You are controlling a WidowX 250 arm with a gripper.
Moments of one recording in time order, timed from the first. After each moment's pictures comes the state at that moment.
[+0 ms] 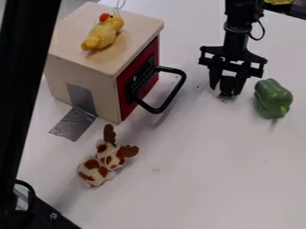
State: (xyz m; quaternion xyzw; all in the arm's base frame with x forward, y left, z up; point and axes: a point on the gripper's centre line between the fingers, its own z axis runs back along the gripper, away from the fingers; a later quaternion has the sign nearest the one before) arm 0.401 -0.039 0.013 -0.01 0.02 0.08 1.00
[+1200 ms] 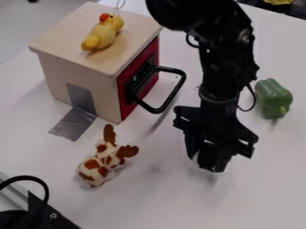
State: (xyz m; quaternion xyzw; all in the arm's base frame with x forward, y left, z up) arm 0.244 -0.088 0.023 -0.03 0.00 0.00 1.00
